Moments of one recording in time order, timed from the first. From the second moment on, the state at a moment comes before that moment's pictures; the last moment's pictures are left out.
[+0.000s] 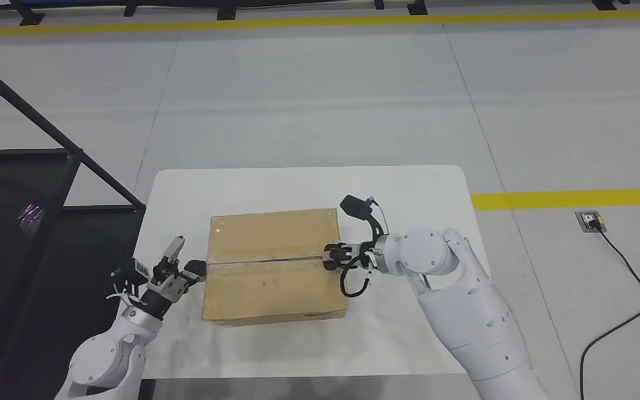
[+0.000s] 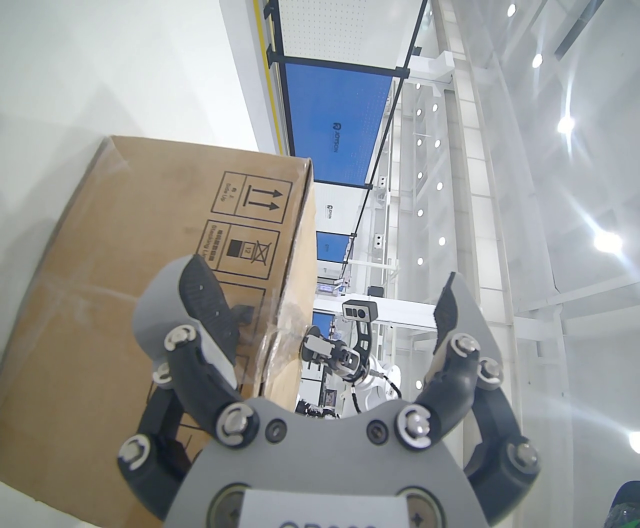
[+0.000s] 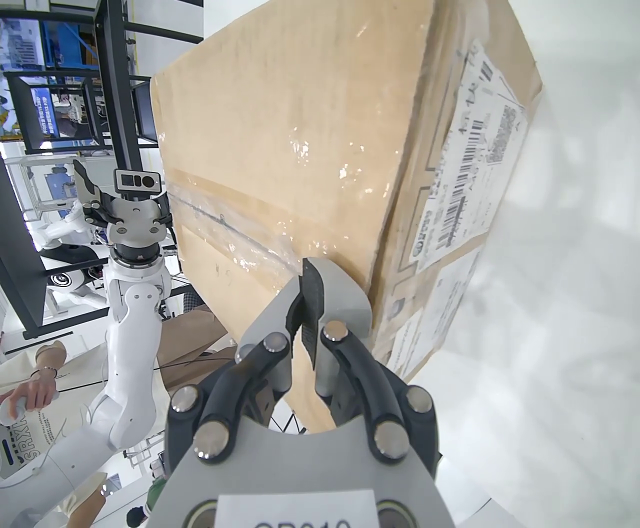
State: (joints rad) left arm 1.29 -1.12 -1.64 -1.43 -0.49 -0.17 -0.56; right arm -0.65 -1.45 1.13 -1.26 -0.45 0.14 1.13
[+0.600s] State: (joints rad) left arm 1.29 -1.13 -1.58 -1.47 -0.46 -0.17 -0.56; right arm -0.54 -1.47 1.00 -1.15 -0.39 0.13 1.11
